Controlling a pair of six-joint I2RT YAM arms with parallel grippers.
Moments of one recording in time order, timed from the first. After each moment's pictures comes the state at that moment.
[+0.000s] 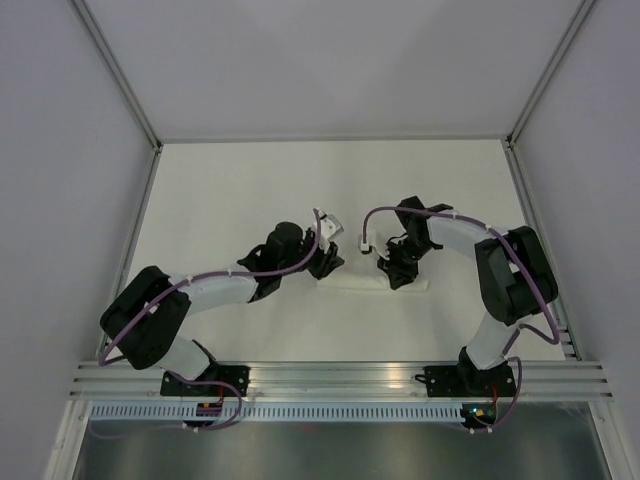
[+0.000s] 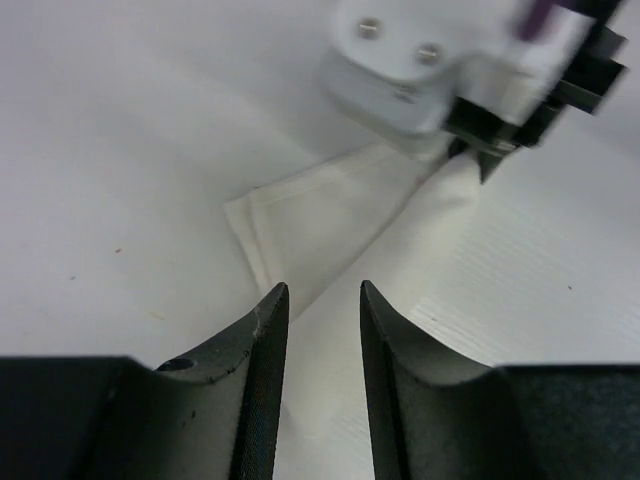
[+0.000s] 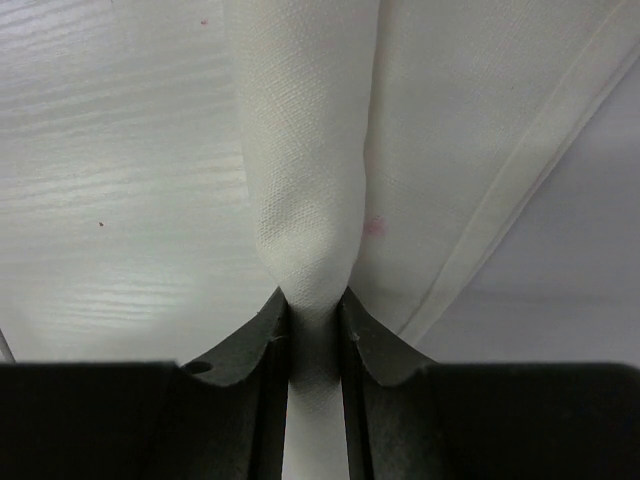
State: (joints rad) left arm -0.68 1.49 0.69 0.40 0.32 0.00; right arm 0.37 1.73 1.02 -0.77 -0.51 -1.01
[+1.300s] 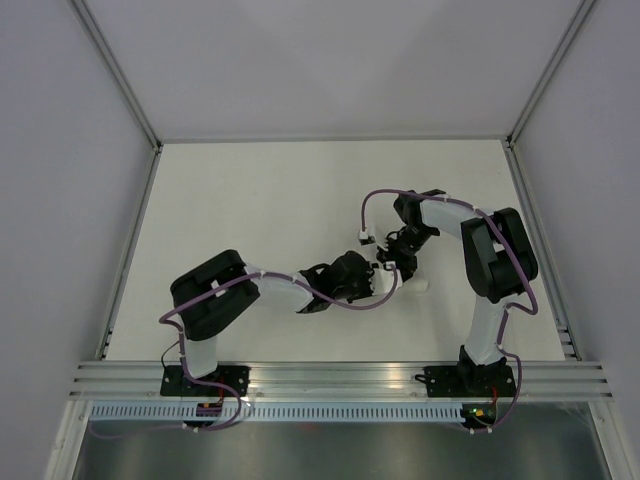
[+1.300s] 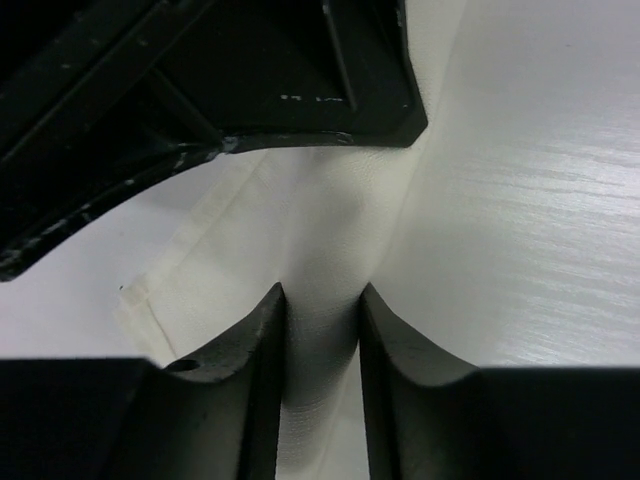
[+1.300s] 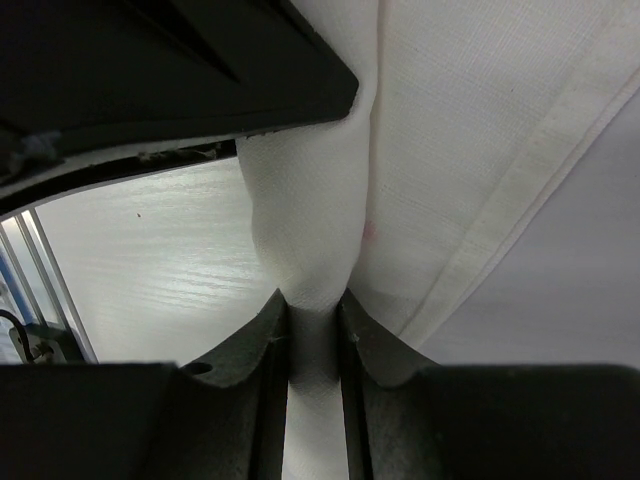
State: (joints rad) left arm -1.06 1.87 0.90 0.34 -0.02 0.47; right arm 0.32 1.94 1.23 -1.03 -0.59 -1.03
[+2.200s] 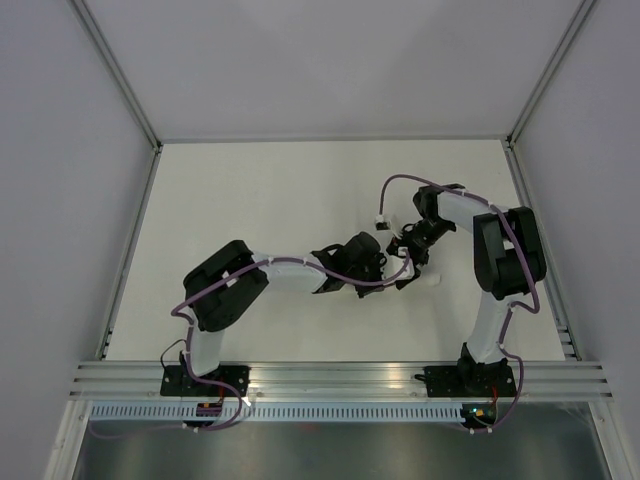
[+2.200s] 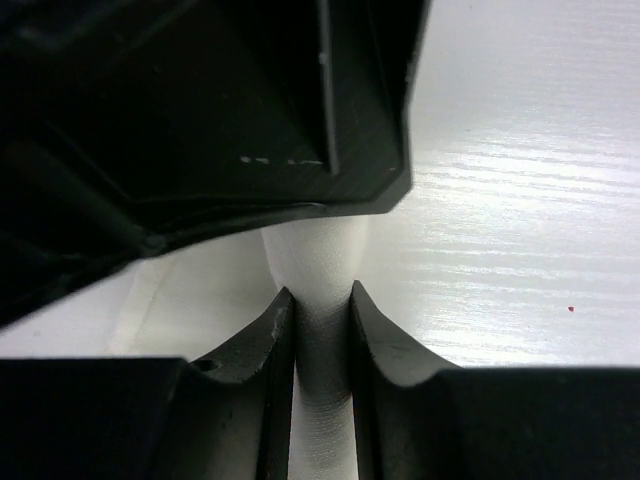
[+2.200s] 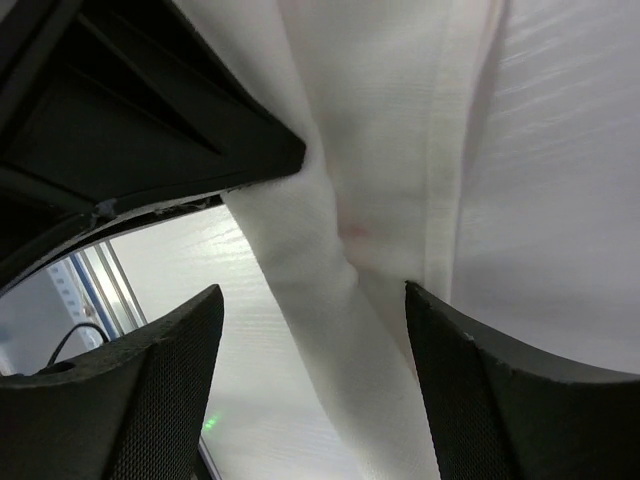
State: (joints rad) left arm -1.01 1.96 1.13 0.08 0.24 0.42; right arm 0.20 1.94 1.26 -1.10 -0.67 -0.91
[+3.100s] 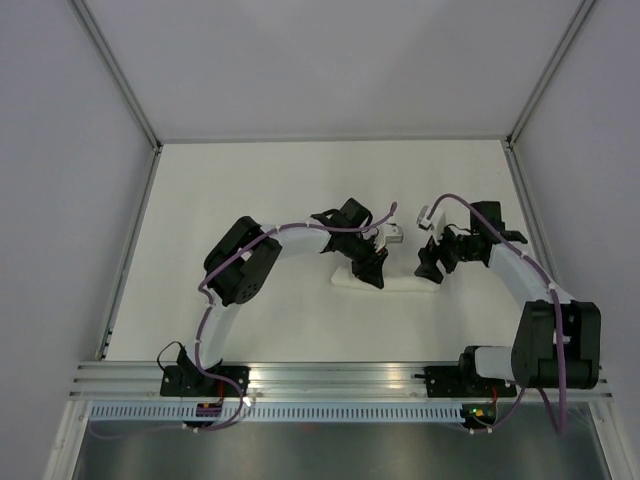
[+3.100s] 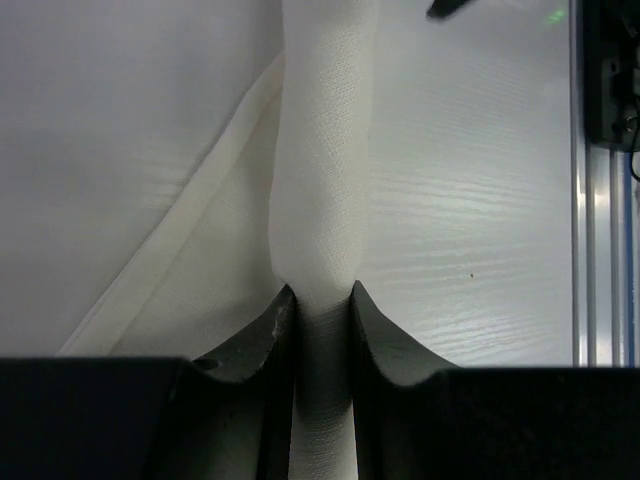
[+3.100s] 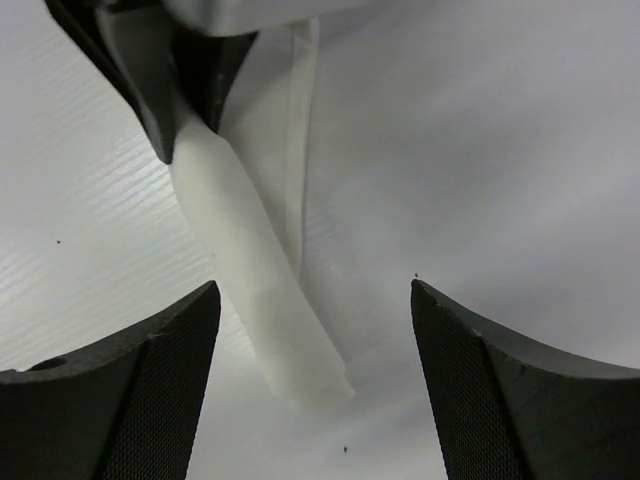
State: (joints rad) left arm -0.80 2.18 1.46 -0.26 0.83 0.30; right arm -0.06 1.35 0.82 -0.60 -0.77 -0.87
